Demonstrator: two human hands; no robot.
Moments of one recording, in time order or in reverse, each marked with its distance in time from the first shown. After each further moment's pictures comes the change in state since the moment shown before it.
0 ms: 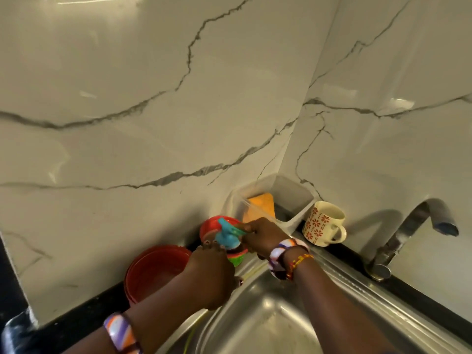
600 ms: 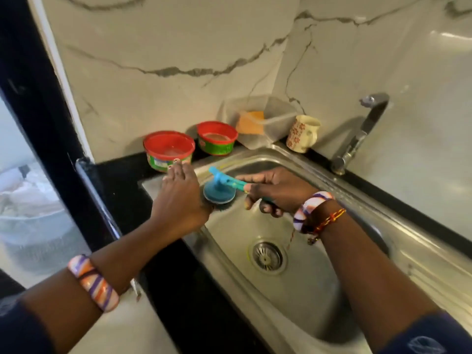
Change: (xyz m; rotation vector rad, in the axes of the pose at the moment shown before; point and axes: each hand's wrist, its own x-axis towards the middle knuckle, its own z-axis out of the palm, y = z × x) left_hand -0.156 0.088 0.036 -0.594 0.306 -0.374; right_hand -0.233 0.026 -0.013 0.482 -0.306 -0.021
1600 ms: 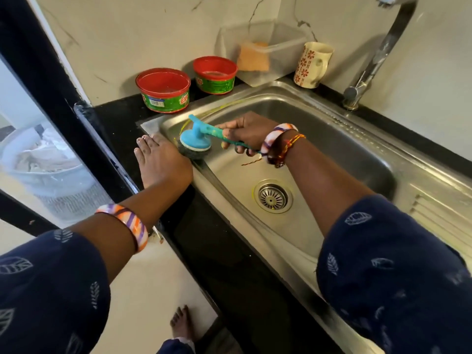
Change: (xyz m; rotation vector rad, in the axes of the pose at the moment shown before) left_hand -0.027 -0.015 0.048 -0.015 0.109 -0.442; right_hand 0.030 0.037 0.023 -0.254 -0.095 -0.066
